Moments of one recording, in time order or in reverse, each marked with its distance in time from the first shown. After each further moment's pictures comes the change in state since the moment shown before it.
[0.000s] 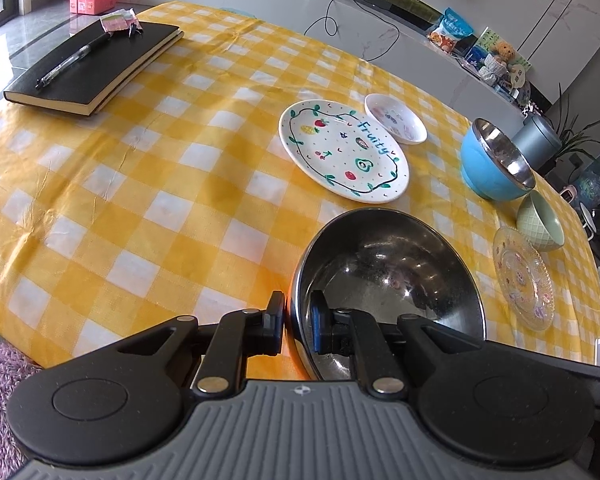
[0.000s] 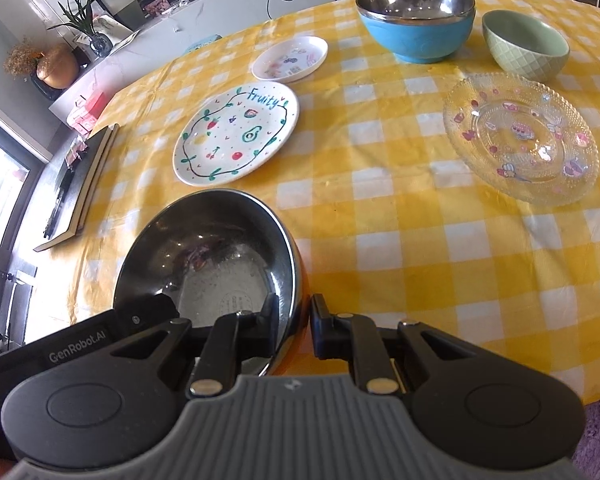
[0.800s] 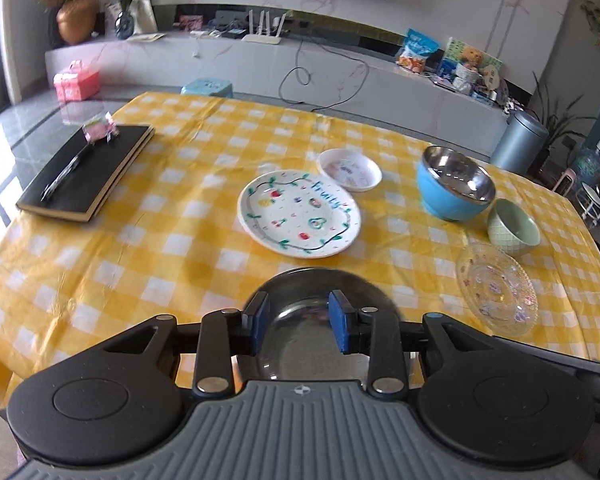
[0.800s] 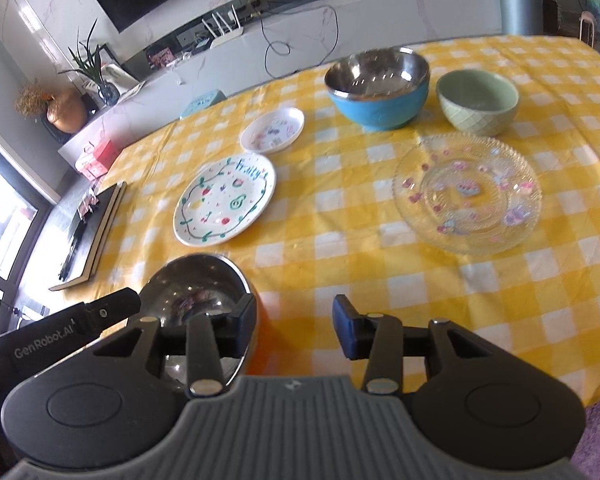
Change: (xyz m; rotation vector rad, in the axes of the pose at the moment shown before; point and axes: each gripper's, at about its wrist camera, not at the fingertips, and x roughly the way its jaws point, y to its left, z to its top) left arm -0.049 -0.071 0.009 0.197 -0.155 0.065; right arm -0.060 -0.034 0.006 0.010 -0.174 0.014
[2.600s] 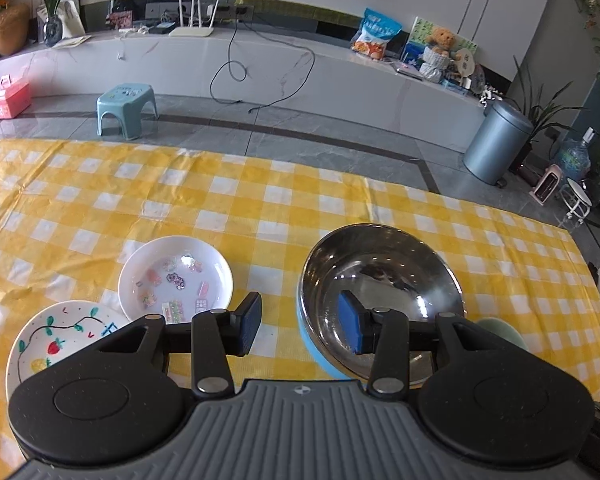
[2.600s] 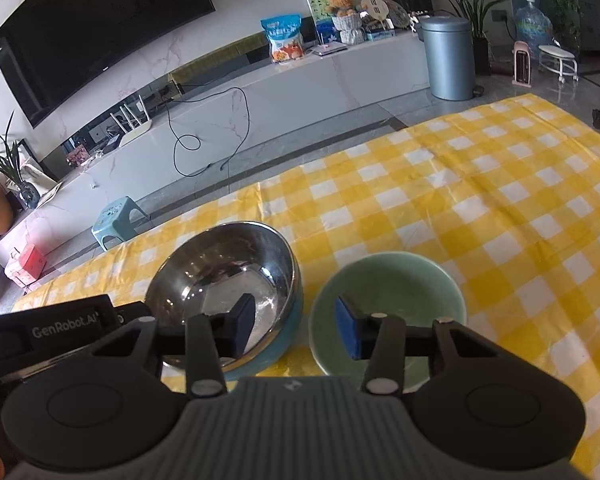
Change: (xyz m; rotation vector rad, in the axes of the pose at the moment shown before) left arm 0.190 -0.136 0.127 0.015 0.040 -0.082; right arm 0.101 -0.119 0.170 0.138 -0.212 -0.175
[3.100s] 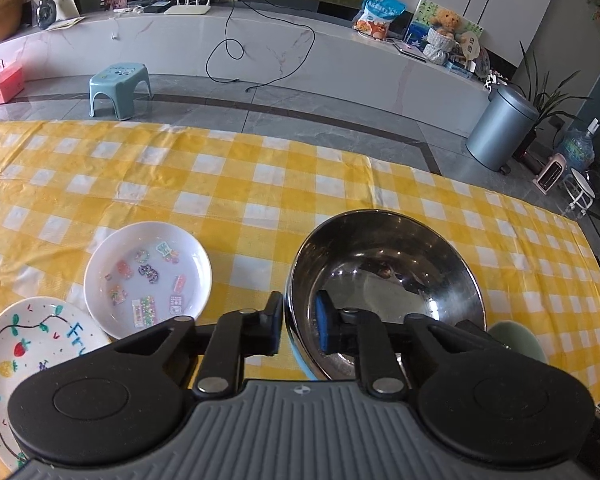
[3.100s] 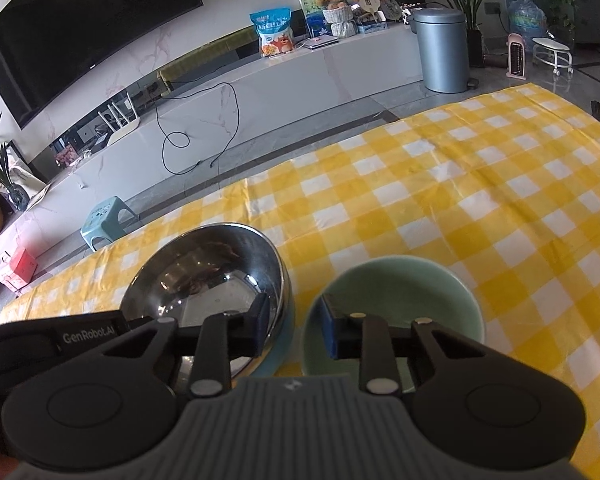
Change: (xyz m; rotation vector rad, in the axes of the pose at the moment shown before) left arm 0.029 -0.006 0.001 -0.003 0.060 -0.011; right arm 0.026 -0.001 0.004 0.014 0.006 -0.023
